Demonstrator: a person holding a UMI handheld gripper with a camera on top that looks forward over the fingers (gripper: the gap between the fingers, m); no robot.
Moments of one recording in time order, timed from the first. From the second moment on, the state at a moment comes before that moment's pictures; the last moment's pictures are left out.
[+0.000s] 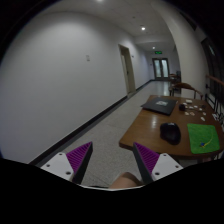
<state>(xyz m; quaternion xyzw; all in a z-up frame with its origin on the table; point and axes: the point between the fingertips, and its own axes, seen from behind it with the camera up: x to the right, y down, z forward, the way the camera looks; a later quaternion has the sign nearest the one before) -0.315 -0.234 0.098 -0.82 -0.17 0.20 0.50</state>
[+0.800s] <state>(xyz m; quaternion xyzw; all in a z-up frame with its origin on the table) -0.119 0.040 0.001 -0.87 -0.09 0.00 0.49</state>
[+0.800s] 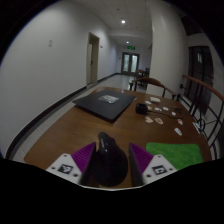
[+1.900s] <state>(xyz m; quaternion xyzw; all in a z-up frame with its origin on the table) 0.097 -0.015 0.008 -0.87 0.00 -0.06 0.49</state>
